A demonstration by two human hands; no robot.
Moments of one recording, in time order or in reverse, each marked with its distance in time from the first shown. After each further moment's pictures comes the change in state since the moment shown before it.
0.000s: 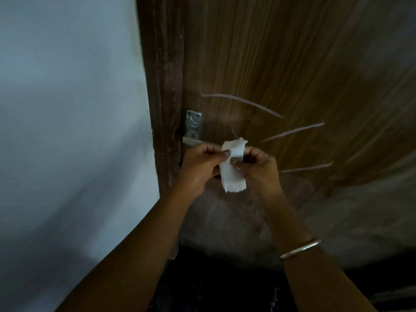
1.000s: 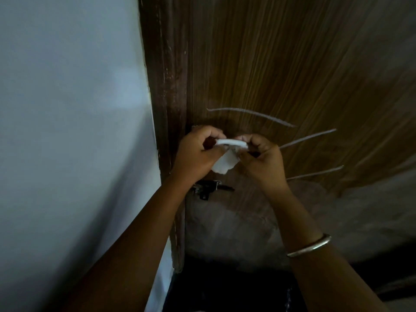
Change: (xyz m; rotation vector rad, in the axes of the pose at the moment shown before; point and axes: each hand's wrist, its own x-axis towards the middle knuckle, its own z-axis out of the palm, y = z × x) left_hand 0.045 0.042 -0.044 0.630 -0.103 0.598; right_hand 0.030 -0.030 0.033 -0.274 0.090 -0.365
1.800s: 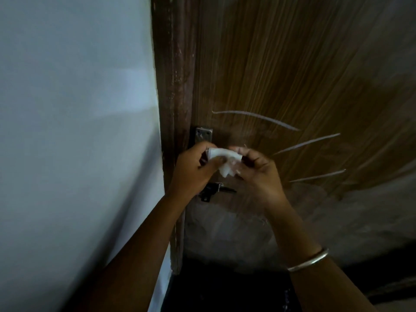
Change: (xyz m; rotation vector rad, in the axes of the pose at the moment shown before) left_hand -0.022 -0.021 -0.007 -0.044 -0.010 -0.062; right_hand -0.018 0.007 0.018 0.429 -0.104 0.263
